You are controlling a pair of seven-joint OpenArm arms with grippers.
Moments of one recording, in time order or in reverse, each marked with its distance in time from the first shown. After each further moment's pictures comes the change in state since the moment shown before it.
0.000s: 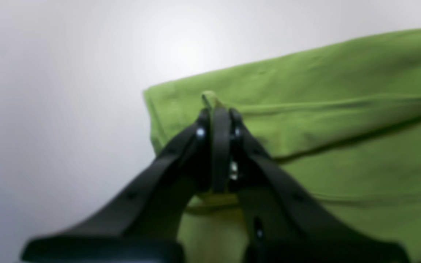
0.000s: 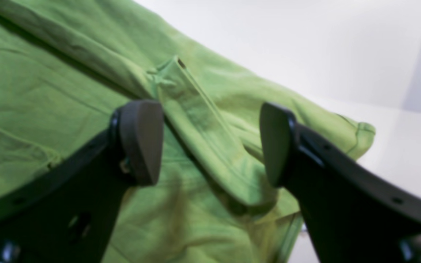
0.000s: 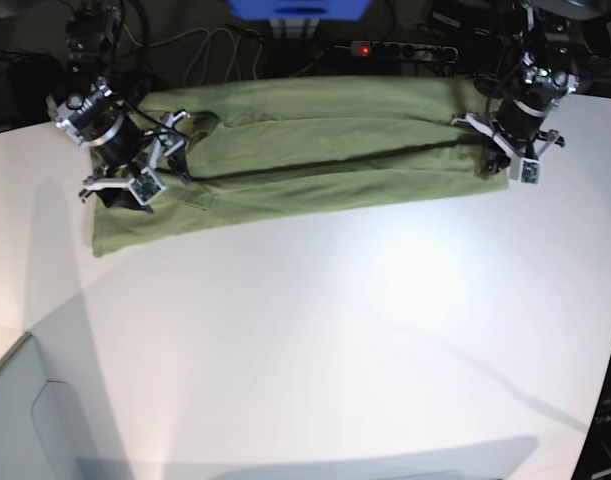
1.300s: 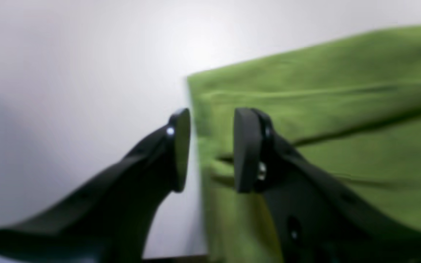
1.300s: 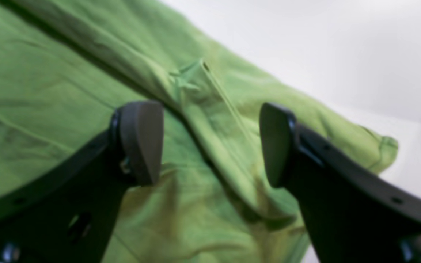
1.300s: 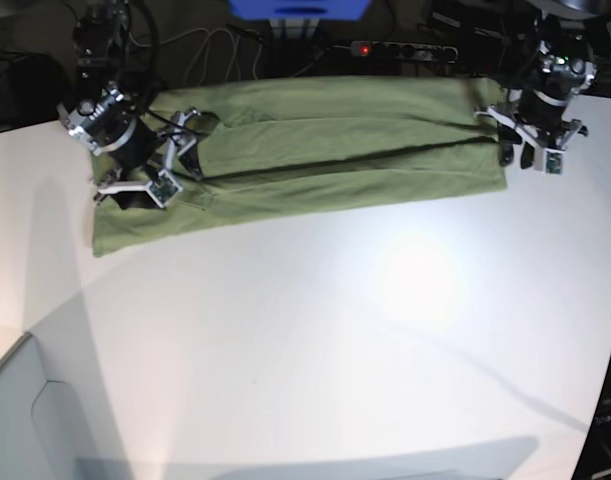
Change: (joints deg) left arm 4.5 -0.3 -6.9 2.2 -0.6 0.1 0.1; right arm 2.1 0.1 -4.4 0.2 -0.1 0.0 -6.6
